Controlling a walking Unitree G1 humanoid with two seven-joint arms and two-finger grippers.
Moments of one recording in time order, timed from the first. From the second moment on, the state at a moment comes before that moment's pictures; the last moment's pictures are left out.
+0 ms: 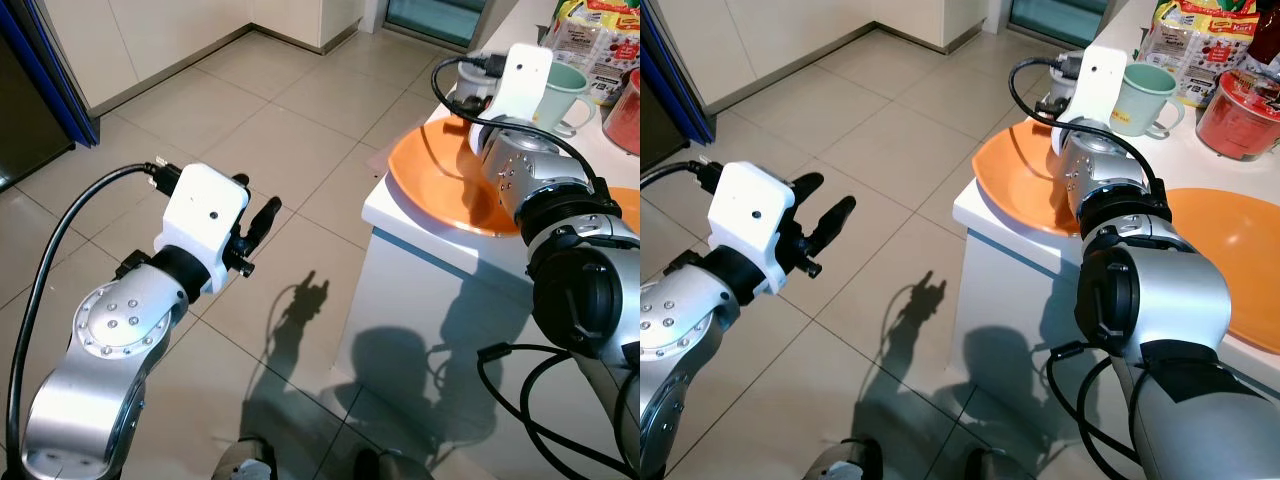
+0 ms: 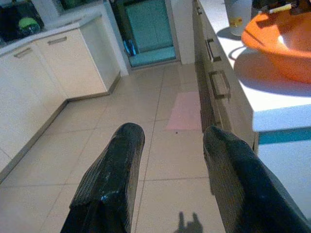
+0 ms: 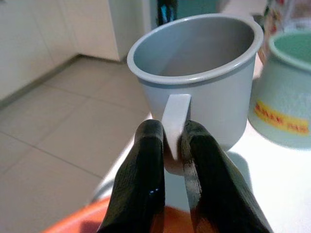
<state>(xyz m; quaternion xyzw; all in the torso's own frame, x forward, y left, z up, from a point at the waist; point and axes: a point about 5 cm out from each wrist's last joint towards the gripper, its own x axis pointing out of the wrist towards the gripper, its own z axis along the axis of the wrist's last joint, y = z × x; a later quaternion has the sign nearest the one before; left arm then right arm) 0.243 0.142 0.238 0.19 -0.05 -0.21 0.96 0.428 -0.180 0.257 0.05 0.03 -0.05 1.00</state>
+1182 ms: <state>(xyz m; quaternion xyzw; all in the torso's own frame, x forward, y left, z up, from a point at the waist) 0.293 0.136 0.243 0.09 -0.12 -0.09 0.98 0.321 -0.205 0.333 0.04 -0.31 0.05 0.95</state>
